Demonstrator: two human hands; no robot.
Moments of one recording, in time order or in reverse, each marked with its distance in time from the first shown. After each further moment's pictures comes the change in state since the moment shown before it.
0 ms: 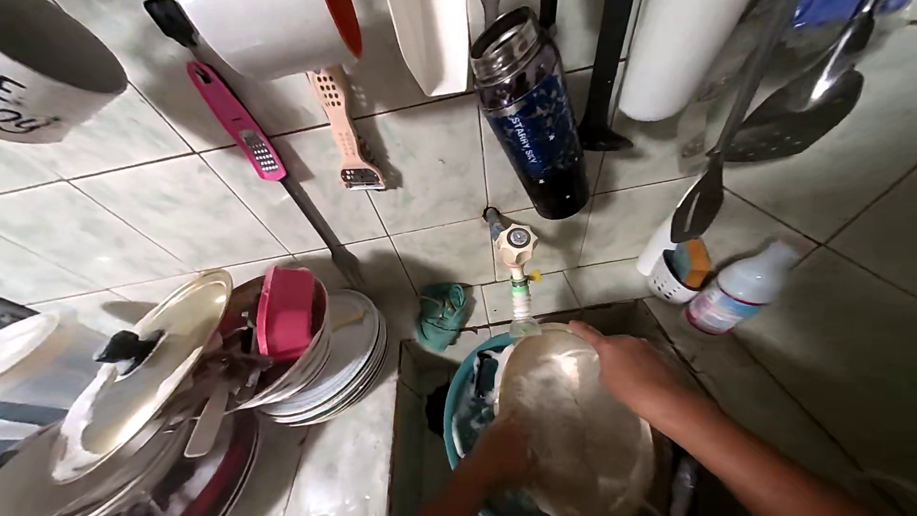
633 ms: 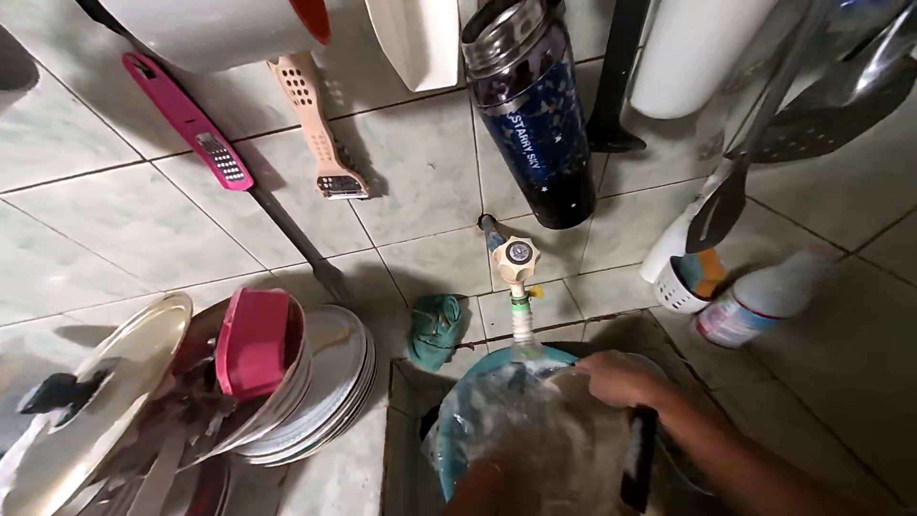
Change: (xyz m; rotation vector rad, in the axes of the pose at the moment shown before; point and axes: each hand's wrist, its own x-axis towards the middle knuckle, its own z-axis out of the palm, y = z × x) left_hand 0.019 -0.029 0.006 0.006 0.333 -0.028; right_hand 0.071 0.012 0.015 0.045 -0.359 -0.025
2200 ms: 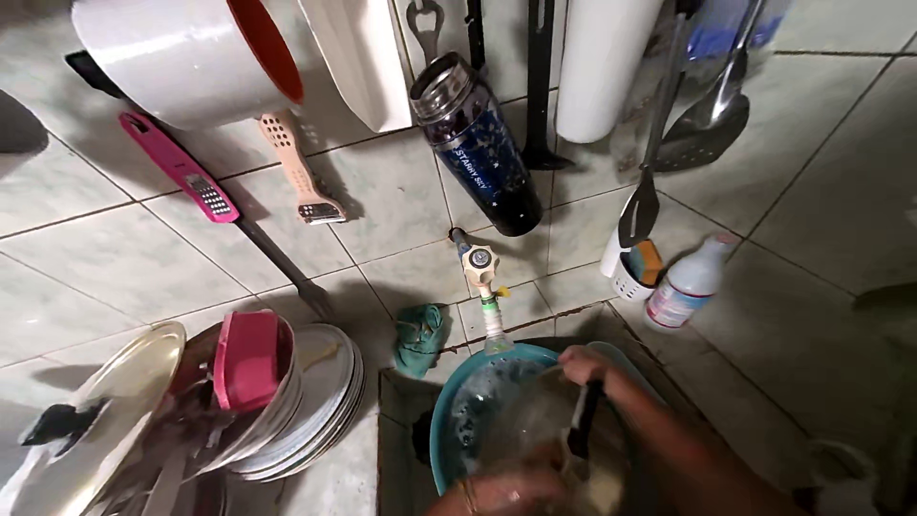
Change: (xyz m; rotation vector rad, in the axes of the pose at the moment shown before) left_hand -0.052 0.098 -0.107 -1.225 -0.340 0.075; right_hand 0.011 0.023 0.026 0.488 0.103 0.120
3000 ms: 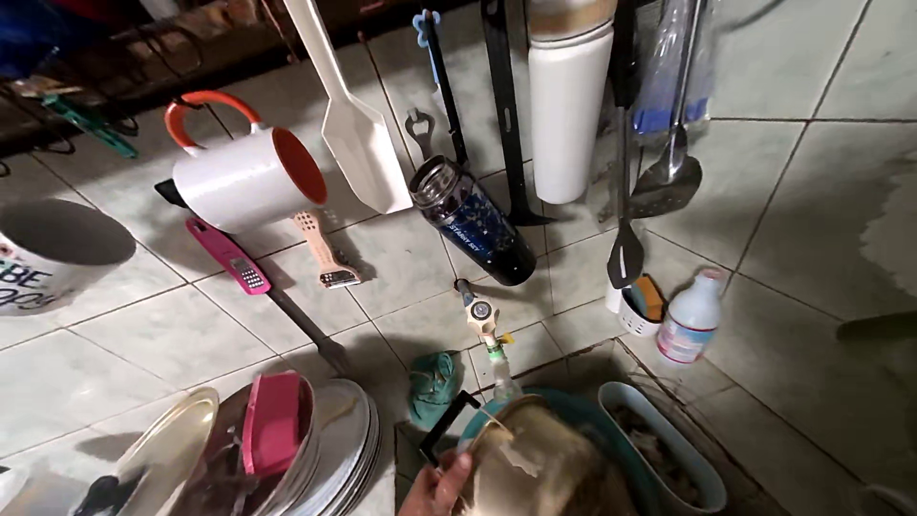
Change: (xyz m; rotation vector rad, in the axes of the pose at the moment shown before) left_hand -0.071 0.032 -0.041 0.097 0.814 0.103; right_hand 0.024 0.074 0.160 1.260 0.382 -0.079
